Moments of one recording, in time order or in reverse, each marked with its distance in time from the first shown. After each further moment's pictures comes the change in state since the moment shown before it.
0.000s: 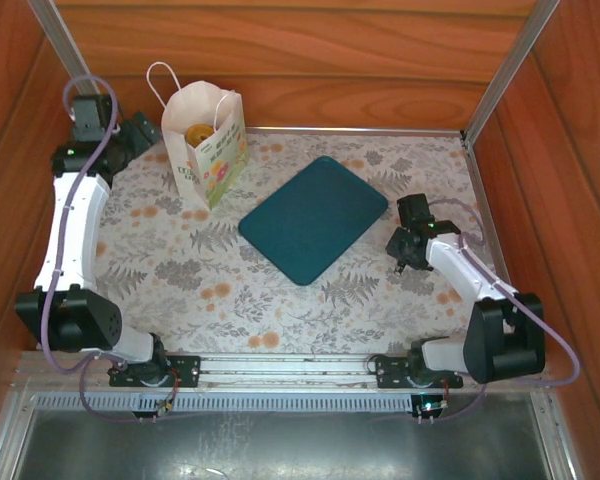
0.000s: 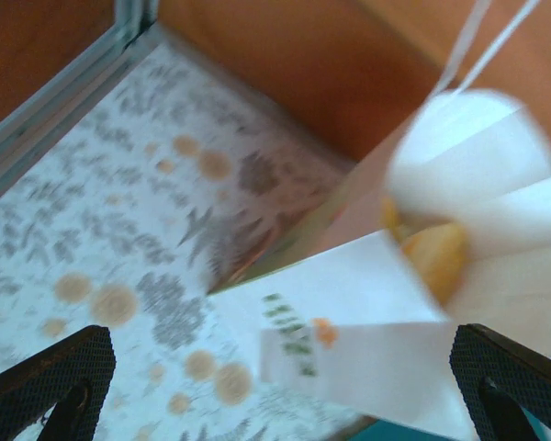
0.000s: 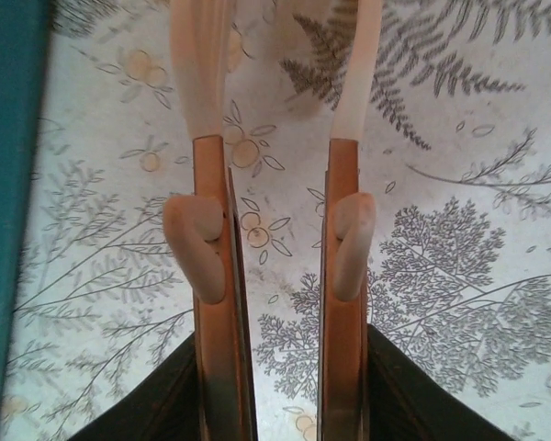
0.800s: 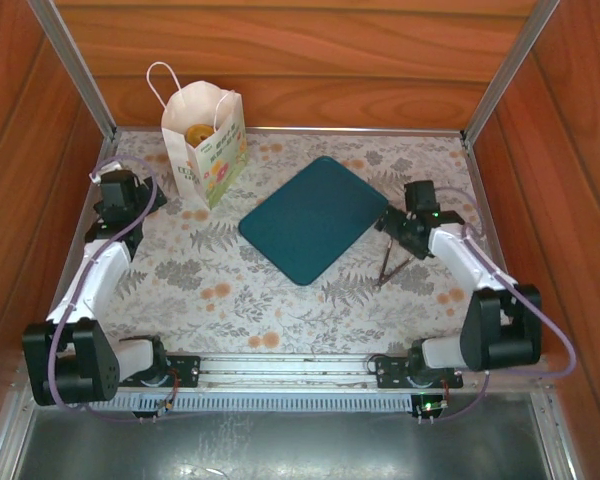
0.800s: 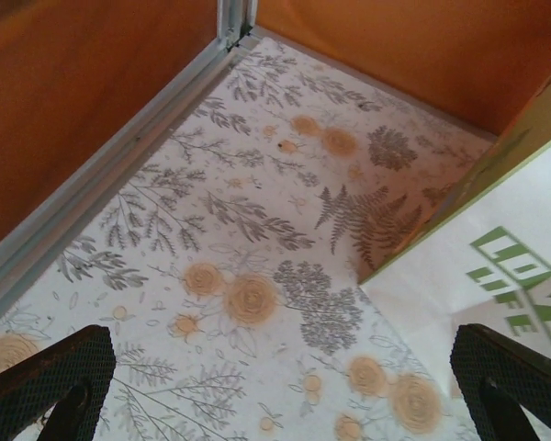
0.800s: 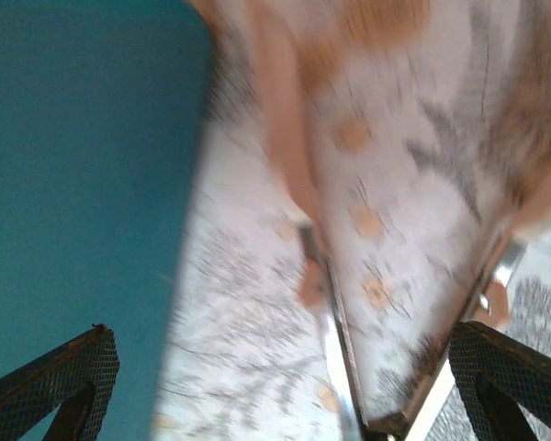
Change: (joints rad) left arm 0.001 -0.259 -0.749 0.613 -0.209 0.232; right arm -0.043 0.009 0.115 0.093 -0.119 -0.014
